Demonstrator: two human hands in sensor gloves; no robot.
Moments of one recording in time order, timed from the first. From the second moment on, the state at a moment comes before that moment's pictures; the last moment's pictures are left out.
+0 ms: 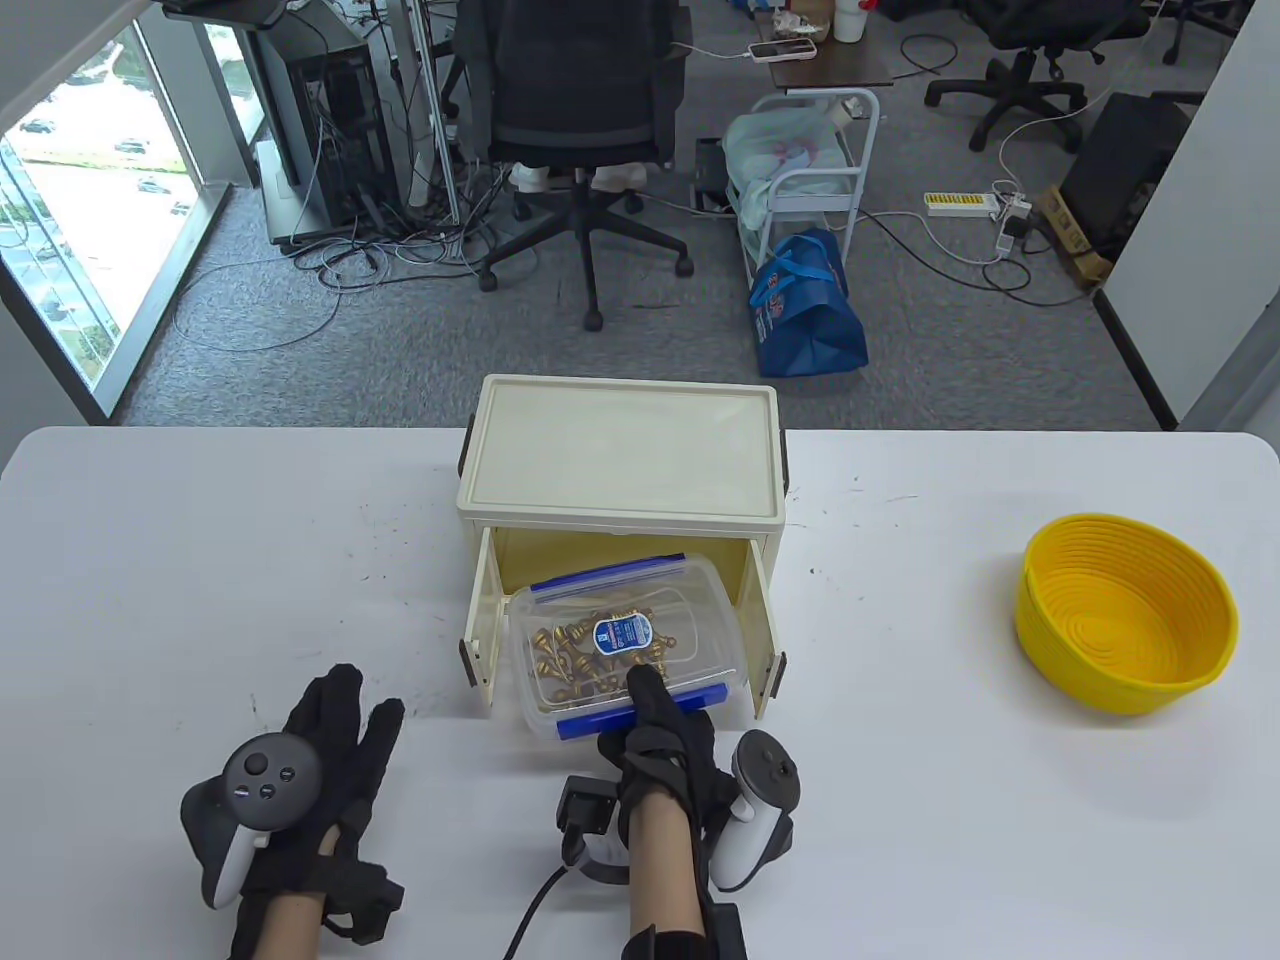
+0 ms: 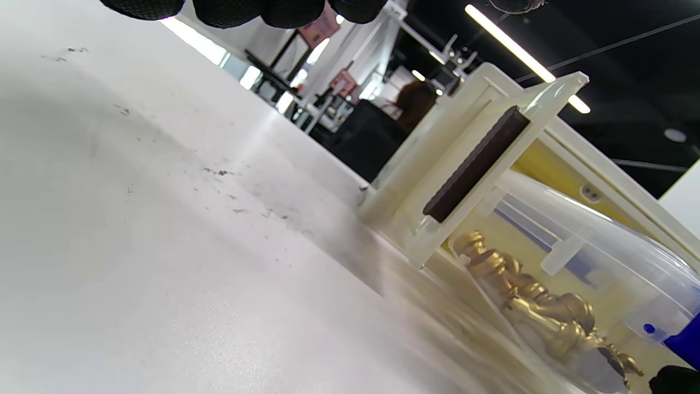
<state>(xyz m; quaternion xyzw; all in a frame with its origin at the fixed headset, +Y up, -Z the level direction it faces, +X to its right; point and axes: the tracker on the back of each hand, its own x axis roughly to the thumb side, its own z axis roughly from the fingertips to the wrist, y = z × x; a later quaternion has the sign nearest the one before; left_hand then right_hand) -0.307 -0.734 -0.270 0.02 0.05 0.32 0.95 0.030 -0.772 -0.294 -0.31 0.12 0.57 0.75</state>
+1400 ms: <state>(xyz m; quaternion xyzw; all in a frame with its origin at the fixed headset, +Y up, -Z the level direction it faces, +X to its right) -0.306 -0.735 -0.272 0.01 0.05 0.33 0.94 -0.004 -0.769 -0.391 -0.32 0.08 0.54 0.77</state>
